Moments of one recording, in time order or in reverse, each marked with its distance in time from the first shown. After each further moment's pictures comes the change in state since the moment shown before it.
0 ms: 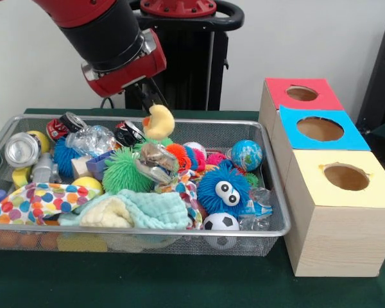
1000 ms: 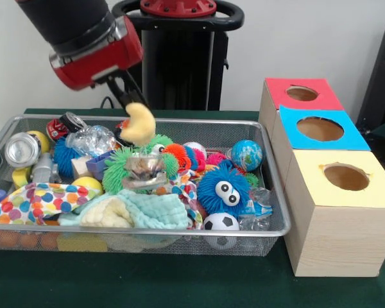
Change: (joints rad) arm -0.054 -0.041 0.031 -0.007 0.076 -0.085 0.000
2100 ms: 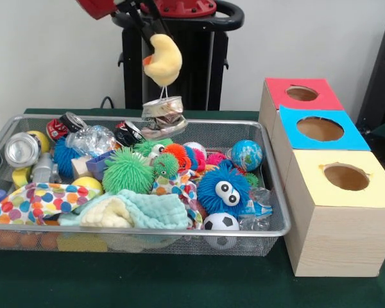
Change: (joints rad) arm 0.049 -0.131 0.002 0.005 0.067 0.124 0.000
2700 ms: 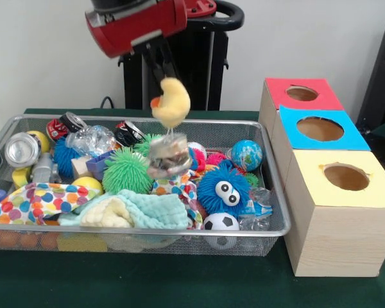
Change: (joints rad) arm 0.074 0.050 -0.041 -0.041 -0.096 -0.141 0.000
